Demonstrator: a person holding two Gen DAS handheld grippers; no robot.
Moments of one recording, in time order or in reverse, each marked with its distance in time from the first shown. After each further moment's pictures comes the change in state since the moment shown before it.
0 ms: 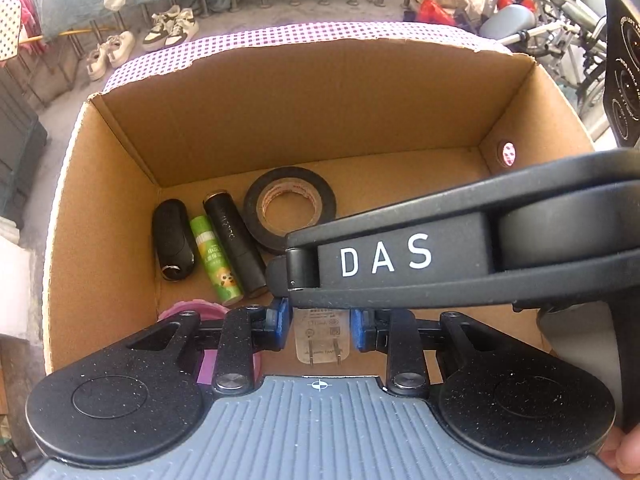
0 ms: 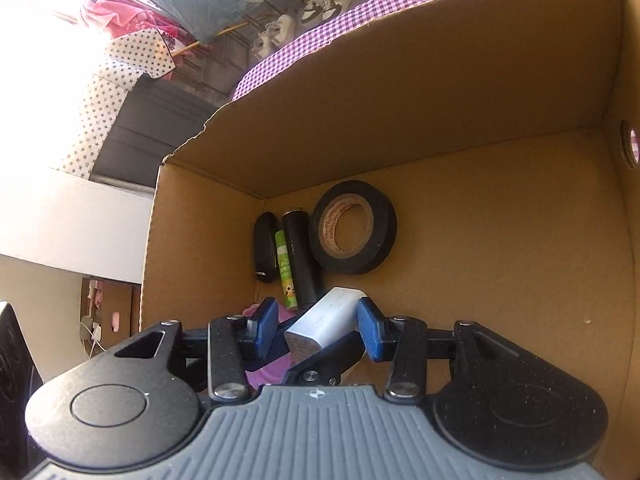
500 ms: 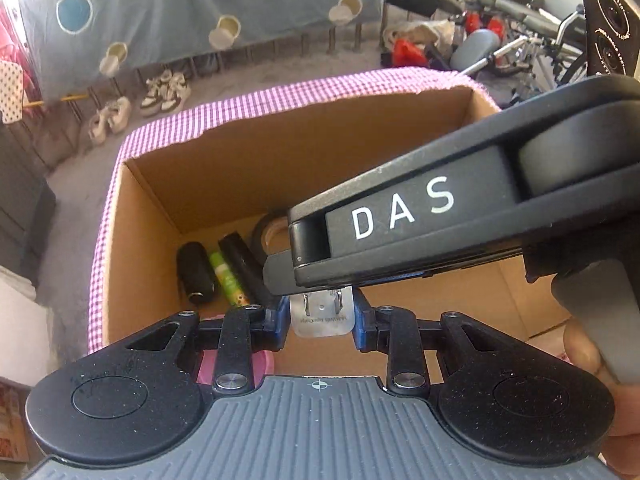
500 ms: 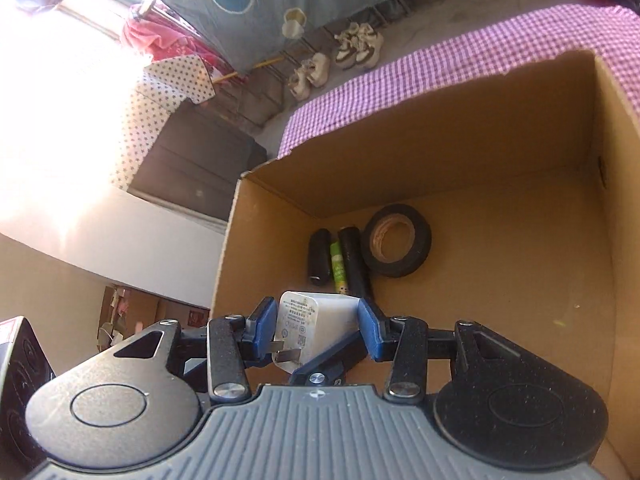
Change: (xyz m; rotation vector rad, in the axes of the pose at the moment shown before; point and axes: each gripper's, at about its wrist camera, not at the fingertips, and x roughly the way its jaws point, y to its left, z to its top) left arm -0.036 -0.020 -0.018 0.102 -0.146 0.019; right arm -0.038 0.018 -0.016 -0.040 -0.086 0.052
